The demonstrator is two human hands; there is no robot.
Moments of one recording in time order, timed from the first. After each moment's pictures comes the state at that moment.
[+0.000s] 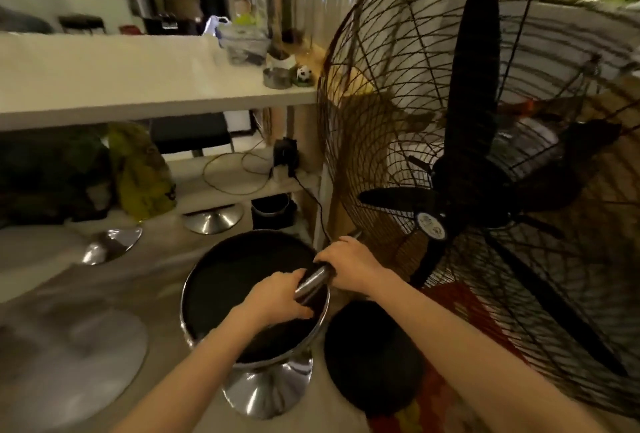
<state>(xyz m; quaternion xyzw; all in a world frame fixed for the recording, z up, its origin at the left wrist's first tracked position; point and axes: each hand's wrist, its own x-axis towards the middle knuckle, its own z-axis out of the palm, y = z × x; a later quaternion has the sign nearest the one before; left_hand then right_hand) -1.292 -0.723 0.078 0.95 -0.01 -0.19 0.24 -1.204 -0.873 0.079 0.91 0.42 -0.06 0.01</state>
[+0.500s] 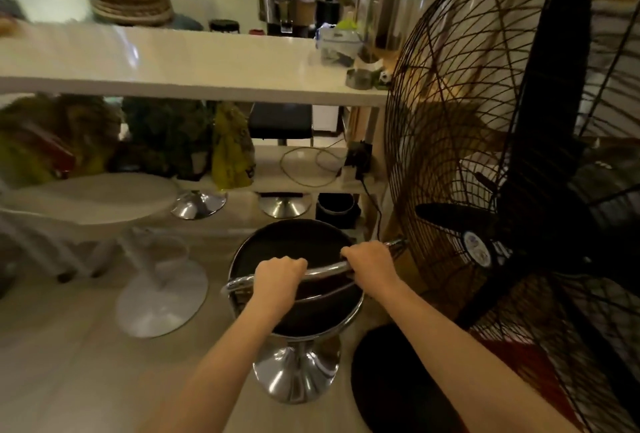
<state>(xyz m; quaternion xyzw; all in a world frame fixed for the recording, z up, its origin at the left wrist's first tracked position) -1.329 -0.739 0.070 0.98 0.17 -0.04 -0.05 -1.199 -0.866 0.055 0.87 0.49 0.06 0.04</state>
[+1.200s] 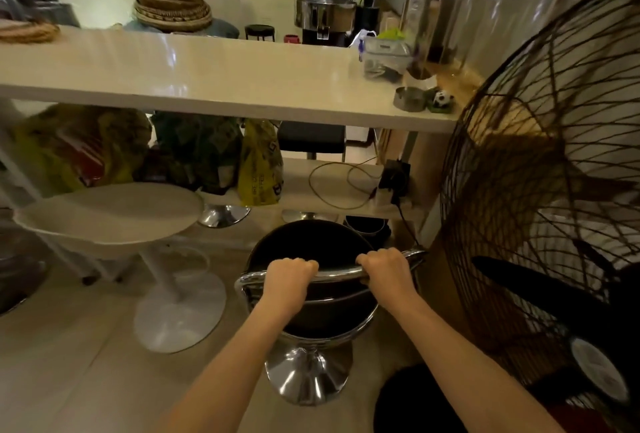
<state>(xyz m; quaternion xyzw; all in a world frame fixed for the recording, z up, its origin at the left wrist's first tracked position) -1.258 -0.637 0.057 0.98 0.18 0.00 -0.03 -1.132 -0.770 0.047 0.87 0.48 0.11 -0.02</state>
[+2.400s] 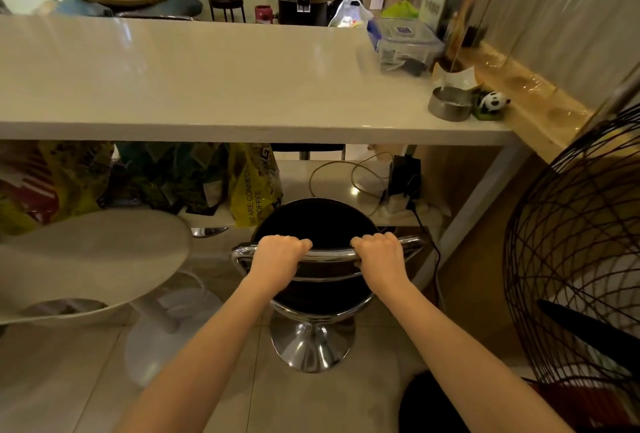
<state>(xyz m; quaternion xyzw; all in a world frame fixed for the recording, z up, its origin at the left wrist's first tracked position) -1.162 -0.462 0.064 0.99 0.08 0.03 -0.06 -1.061 -0.617 0.046 0.92 0.40 0.07 -0.02</state>
